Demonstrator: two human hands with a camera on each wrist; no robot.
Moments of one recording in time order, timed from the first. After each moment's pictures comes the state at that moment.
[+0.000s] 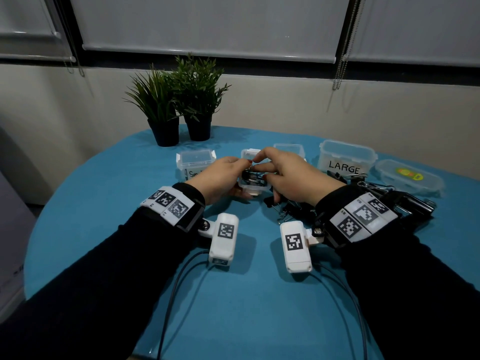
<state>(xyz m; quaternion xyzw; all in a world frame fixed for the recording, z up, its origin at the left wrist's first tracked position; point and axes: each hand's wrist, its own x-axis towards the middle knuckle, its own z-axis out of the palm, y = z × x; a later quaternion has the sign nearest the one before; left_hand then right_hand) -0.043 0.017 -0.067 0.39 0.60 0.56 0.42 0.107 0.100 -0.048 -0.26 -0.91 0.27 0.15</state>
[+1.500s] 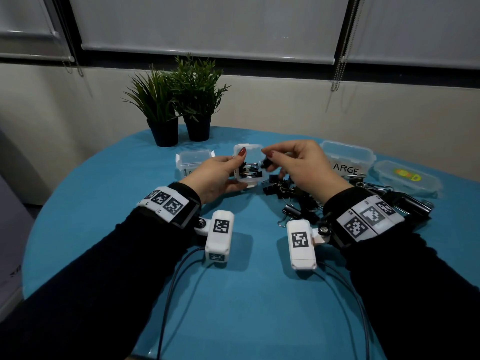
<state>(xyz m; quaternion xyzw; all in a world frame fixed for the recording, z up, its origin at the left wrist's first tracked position) -0.054 0.020 -0.069 0.30 0.55 0.64 0.45 0.112 0.105 -0.045 -0.27 -0.78 0.44 0.37</state>
